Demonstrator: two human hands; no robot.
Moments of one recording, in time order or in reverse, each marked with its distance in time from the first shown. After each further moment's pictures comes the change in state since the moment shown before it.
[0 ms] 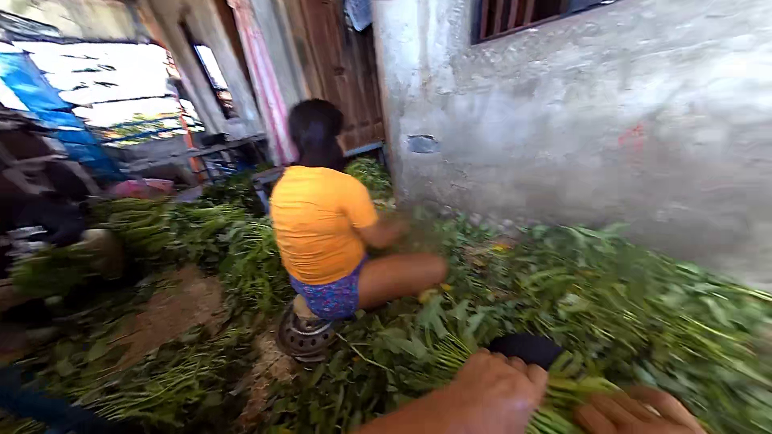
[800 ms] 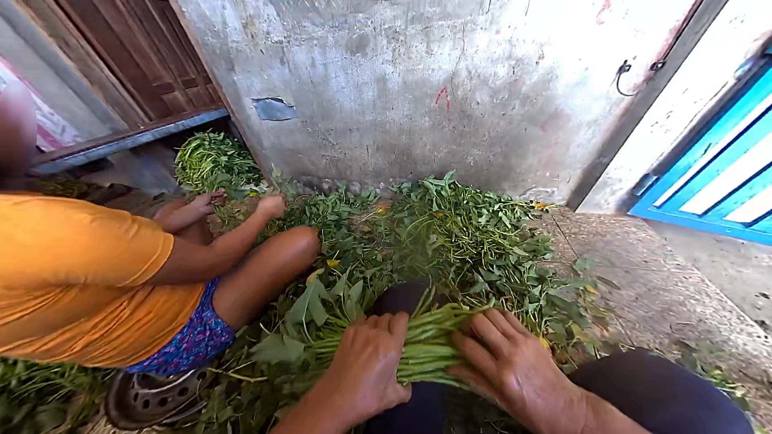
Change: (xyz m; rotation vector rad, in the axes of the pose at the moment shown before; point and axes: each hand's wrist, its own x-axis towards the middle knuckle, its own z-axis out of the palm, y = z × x) left_hand 0.012 0.001 0.013 0.068 0.048 0.019; right_hand -0.039 0.040 0.075 -0.188 0.587 0.108
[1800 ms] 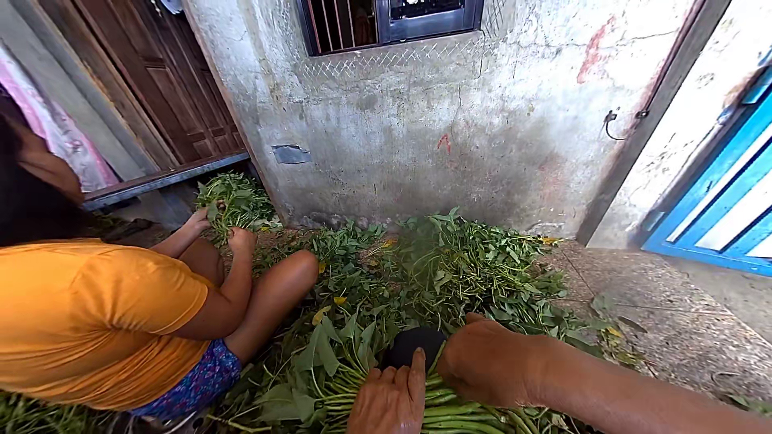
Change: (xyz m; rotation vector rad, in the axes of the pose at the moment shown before) left_hand -0.005 0.016 0.013 0.162 0.192 0.050; right_hand 0.150 0.003 -0.066 0.166 -1.298 -0.013
